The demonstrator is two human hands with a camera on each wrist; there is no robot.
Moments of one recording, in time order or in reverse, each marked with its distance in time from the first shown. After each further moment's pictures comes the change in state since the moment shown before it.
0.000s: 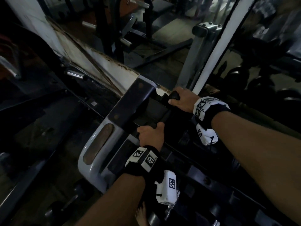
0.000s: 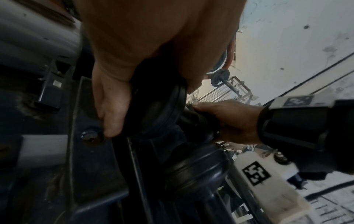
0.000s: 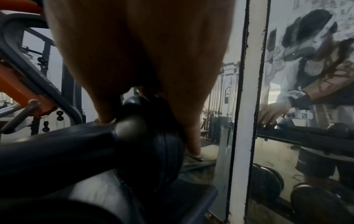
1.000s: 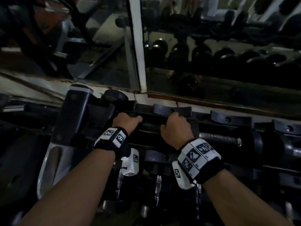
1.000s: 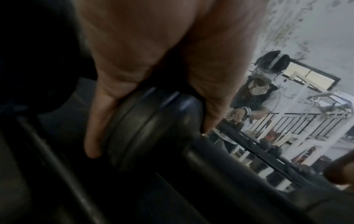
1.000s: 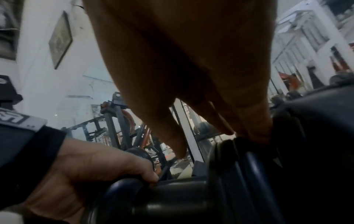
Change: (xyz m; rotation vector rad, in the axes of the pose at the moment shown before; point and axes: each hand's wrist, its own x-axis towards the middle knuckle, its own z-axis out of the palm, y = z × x) left_hand -0.022 0.032 0.085 0.775 -0.270 0.352; right_hand -0.194 0.081 0.038 0.285 0.255 0.556
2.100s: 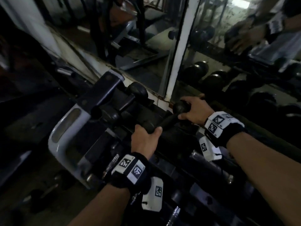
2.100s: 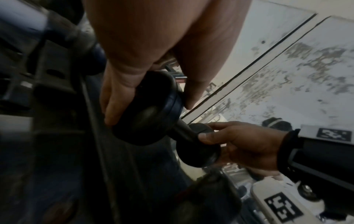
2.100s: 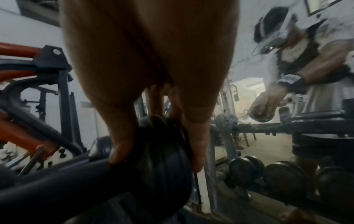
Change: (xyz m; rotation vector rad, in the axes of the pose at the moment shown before) left_hand -0.123 0.016 0.068 -0.652 0.349 -0.104; right_hand 0.091 0.015 -0.086 -0.149 -0.201 -0.511
